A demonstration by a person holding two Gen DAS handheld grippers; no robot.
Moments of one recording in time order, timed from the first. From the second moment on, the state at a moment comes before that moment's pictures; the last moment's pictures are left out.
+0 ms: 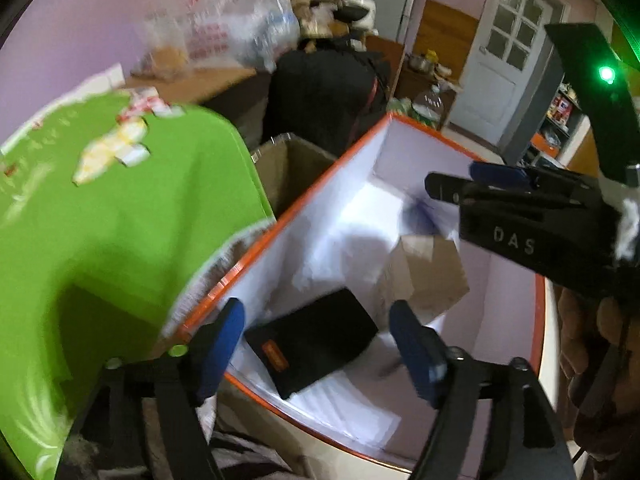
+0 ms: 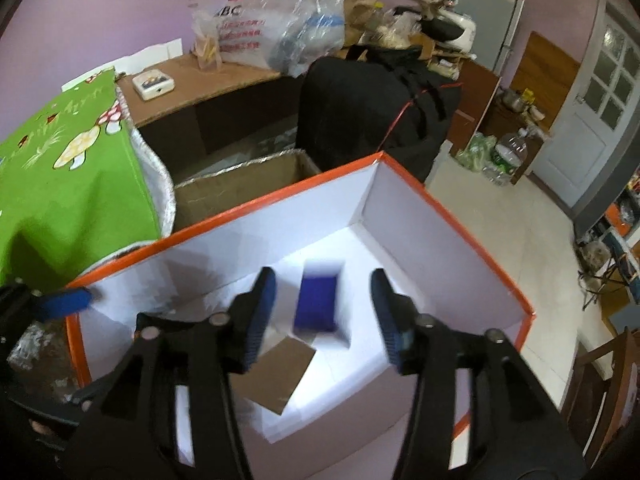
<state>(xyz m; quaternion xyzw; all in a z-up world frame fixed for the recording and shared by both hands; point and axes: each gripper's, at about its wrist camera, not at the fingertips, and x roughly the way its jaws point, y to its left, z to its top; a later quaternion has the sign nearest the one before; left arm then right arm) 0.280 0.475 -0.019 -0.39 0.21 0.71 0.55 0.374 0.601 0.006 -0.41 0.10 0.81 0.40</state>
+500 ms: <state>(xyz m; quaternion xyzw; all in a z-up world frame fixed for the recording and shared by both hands) 0.238 0.392 0.026 -0.29 0.21 0.79 0.50 0.337 0.553 0.048 -0.35 0.08 0.87 0.33</state>
